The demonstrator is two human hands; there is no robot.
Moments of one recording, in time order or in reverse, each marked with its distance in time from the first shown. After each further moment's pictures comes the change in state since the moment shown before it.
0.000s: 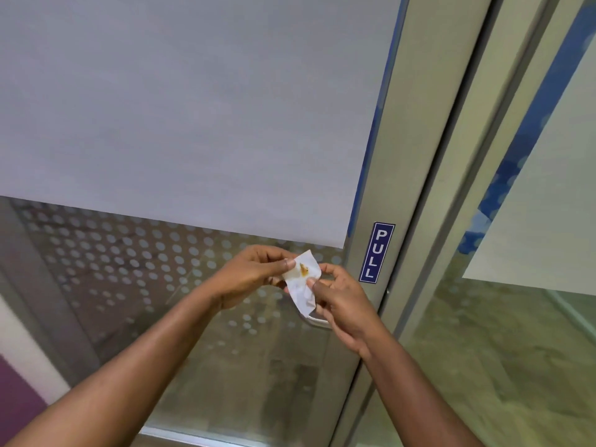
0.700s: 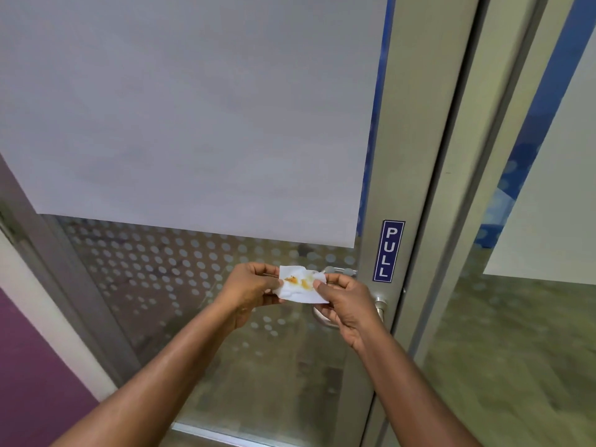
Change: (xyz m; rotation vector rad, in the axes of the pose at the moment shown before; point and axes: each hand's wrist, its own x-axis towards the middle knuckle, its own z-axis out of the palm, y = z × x) left_hand -0.020 -0.003 0.011 -0.071 0.558 -0.296; right_hand 0.017 0.017 0.004 0.062 0.221 0.095
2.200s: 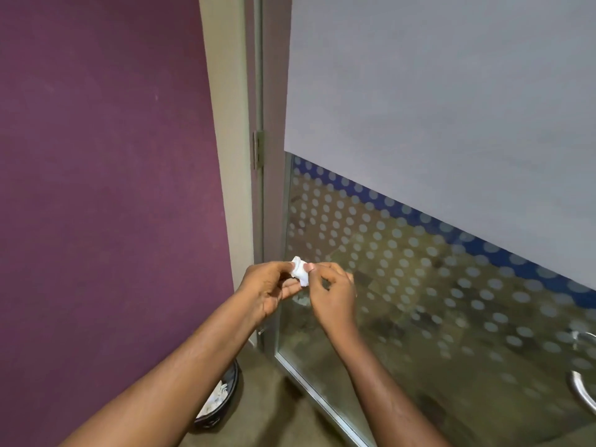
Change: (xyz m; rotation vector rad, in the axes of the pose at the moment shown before) left_hand -0.067 -0.062 -0.307 -0.623 0.577 -0.181; right_hand -0.043 0.174 0.327 -0.712 -0.301 -0.566
